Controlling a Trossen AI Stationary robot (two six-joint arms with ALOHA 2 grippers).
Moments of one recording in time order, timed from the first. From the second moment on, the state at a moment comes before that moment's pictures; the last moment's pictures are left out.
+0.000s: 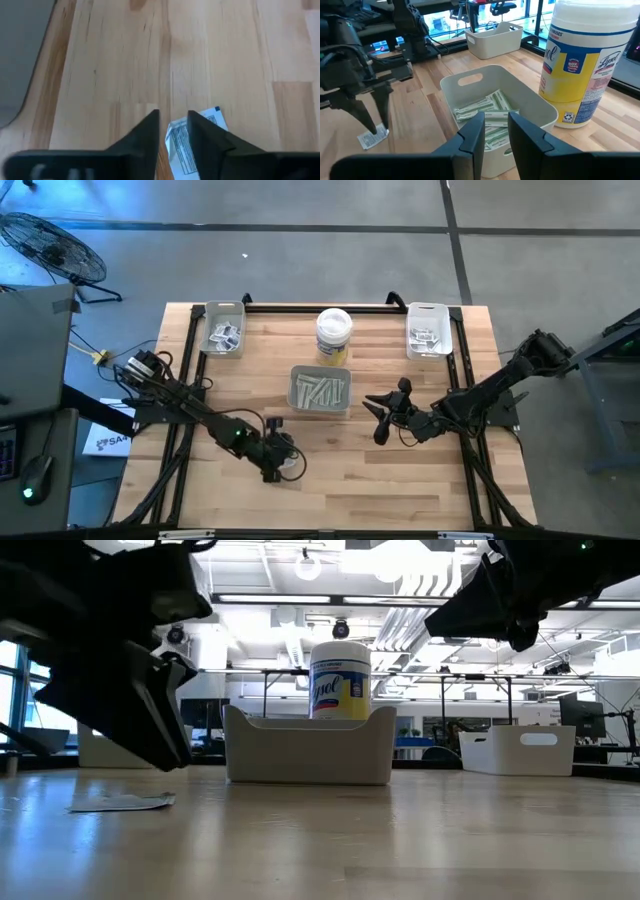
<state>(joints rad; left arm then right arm) -0.55 1.68 0.84 -0.12 -0.37 -0.45 0.49 1.29 0.51 0.38 0.91 0.45</state>
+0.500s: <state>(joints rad) -0.52 1.70 0.70 0.10 -0.30 -0.42 0.46 1.29 0.51 0.38 0.91 0.47</state>
